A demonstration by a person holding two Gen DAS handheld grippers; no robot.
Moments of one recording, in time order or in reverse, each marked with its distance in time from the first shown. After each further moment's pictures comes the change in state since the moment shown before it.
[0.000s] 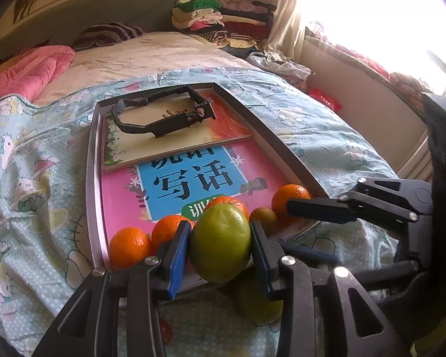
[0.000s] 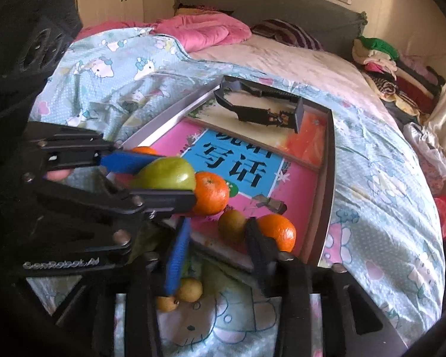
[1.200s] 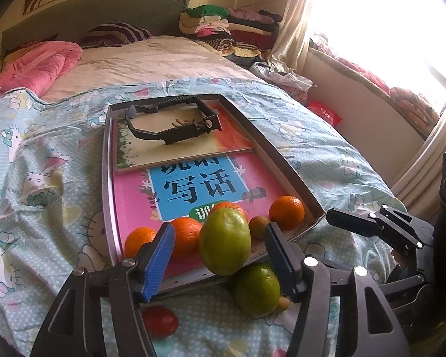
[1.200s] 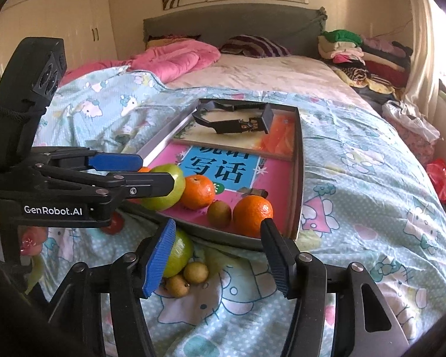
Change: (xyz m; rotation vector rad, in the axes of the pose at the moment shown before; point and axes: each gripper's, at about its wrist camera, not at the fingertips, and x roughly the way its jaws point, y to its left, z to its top) left arm -0.023 0.012 0.001 -0.059 -0.032 -0.021; right arm -0.048 -0.008 -0.030 0.189 -0.130 -0.019
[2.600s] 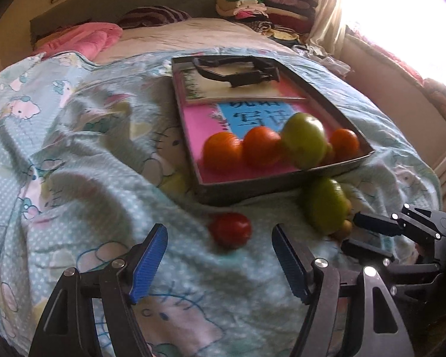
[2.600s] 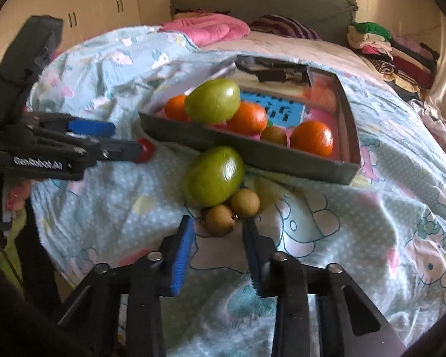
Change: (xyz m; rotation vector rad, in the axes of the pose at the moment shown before) left arm -0.017 0.040 -0.075 -0.055 0.075 0.193; right arm 0.024 0.038 -0.062 -0.097 0.120 0.072
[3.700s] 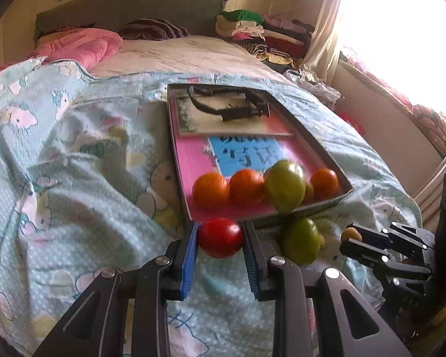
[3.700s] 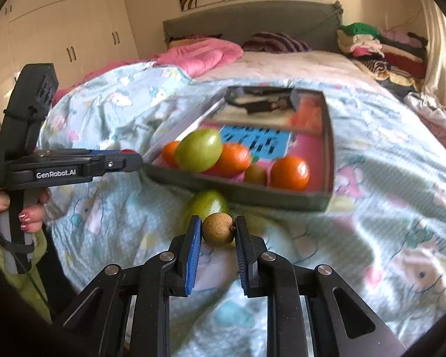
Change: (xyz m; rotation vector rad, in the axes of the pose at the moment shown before) left arm -0.020 0.002 0.024 -0.060 -0.095 -0.090; right arm -0.033 -0.027 0.021 0.099 -0.140 0.057
